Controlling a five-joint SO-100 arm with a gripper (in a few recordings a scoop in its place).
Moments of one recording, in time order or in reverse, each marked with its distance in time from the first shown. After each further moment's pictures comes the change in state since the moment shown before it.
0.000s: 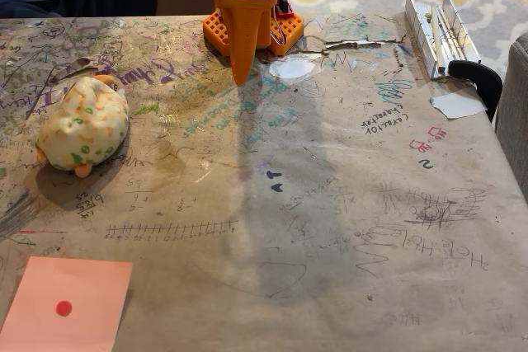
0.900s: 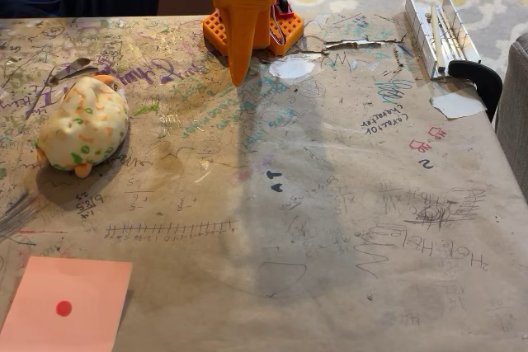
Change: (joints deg) arm 0.9 0.0 0.0 0.0 1.1
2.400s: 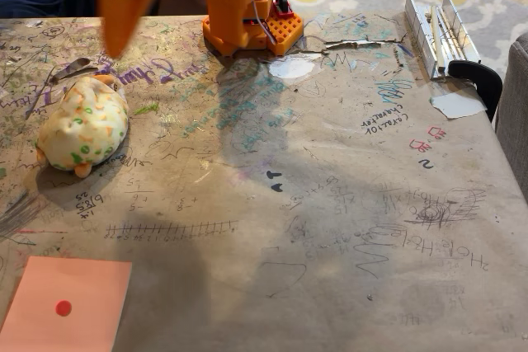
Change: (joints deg) arm 40.4 -54.9 -34.2 -9.1 -11.1
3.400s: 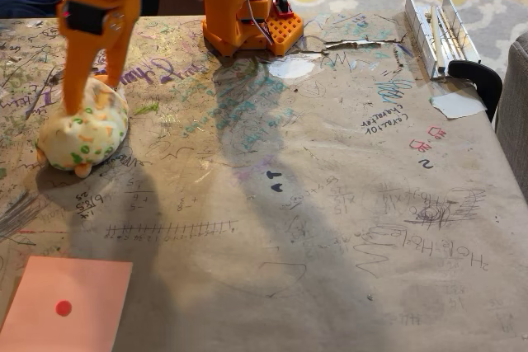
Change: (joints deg) arm 4.4 -34.1 -9.9 0.8 -4.1
